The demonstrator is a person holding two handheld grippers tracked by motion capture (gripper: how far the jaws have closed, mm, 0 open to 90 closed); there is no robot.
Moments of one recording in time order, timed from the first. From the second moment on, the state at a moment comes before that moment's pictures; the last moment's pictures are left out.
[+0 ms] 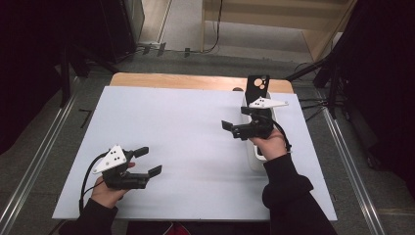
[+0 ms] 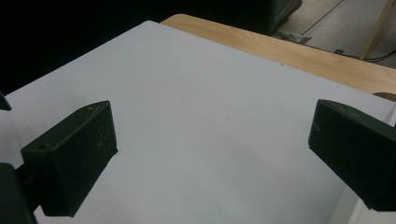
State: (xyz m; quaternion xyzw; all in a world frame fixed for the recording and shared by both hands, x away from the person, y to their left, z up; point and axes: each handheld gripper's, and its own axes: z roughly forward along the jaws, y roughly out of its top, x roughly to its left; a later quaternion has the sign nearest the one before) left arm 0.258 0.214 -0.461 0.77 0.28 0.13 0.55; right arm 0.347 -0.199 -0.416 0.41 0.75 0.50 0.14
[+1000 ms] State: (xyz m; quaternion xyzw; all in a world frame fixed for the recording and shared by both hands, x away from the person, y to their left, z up) left arm 0.258 0.214 -0.460 0.77 0.28 0.13 0.55; right arm 0.309 -0.178 -0.429 0.36 0.78 0.49 0.10
